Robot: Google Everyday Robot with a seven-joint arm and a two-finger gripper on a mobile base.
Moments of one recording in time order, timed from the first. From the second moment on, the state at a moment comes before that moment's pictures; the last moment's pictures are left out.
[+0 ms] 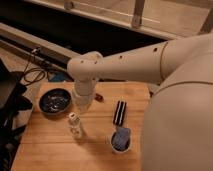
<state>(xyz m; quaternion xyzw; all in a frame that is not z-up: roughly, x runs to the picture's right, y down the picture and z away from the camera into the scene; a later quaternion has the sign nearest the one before) -0.101 0.103 0.663 -0.36 0.12 0.51 0.77</state>
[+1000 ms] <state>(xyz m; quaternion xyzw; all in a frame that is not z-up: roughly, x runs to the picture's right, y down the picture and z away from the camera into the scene) -0.135 0.145 0.709 -0.41 0.17 0.47 0.77</state>
